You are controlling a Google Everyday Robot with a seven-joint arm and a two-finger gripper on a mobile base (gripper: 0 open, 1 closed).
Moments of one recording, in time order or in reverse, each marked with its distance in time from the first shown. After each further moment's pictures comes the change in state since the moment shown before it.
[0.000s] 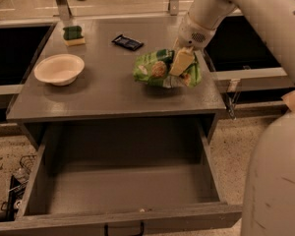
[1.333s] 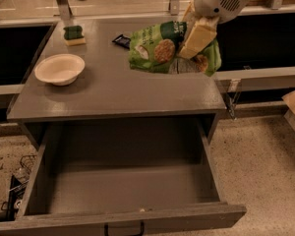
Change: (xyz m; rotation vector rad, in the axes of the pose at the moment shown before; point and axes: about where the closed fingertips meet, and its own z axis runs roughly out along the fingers) arm -0.046 0.090 -0.125 0.087 -0.062 -0.132
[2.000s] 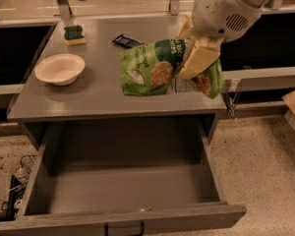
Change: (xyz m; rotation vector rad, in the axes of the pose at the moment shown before) arm -0.021 0.064 -0.008 -0.008 -0.008 -0.089
